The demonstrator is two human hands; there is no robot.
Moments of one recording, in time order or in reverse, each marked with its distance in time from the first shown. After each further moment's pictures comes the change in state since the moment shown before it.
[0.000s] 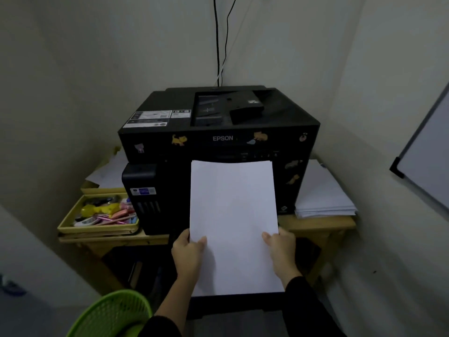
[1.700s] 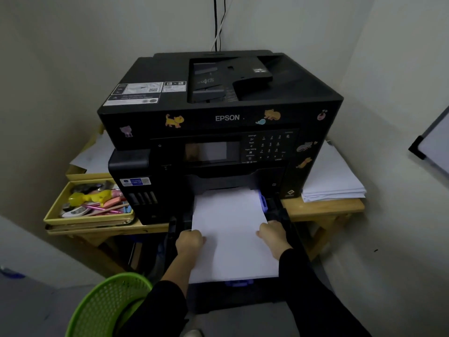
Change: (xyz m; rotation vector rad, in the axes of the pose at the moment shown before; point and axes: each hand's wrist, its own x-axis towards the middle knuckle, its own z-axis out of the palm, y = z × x) left_hand 0.076 -0.034 0.007 0.472 -0.076 -0.486; right_hand 0.050 0.029 0.039 -0.506 -0.028 0.325
